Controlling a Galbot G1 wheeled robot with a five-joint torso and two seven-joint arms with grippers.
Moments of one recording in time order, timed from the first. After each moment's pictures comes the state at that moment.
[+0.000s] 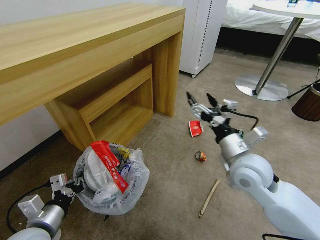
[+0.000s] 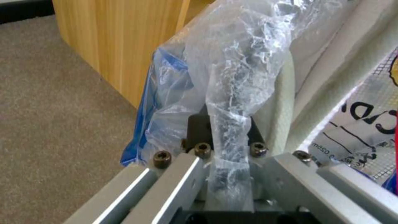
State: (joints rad) left arm 1.80 -1.15 -0.83 -2.26 -0.87 0.35 -0.15; right arm -1.02 0.84 0.20 2.20 1.03 0.04 0.41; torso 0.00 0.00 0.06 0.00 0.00
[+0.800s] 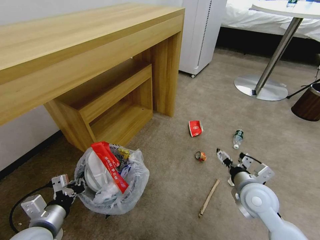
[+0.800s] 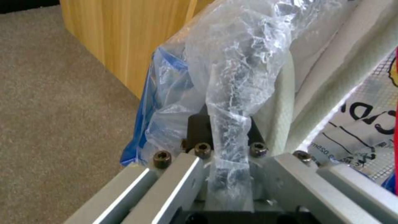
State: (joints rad) left arm 1.78 -1.16 -0.81 -2.22 -0.85 0.35 -0.15; right arm -1.31 0.99 0.37 1.99 1.42 -0.16 0.82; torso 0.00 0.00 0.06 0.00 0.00
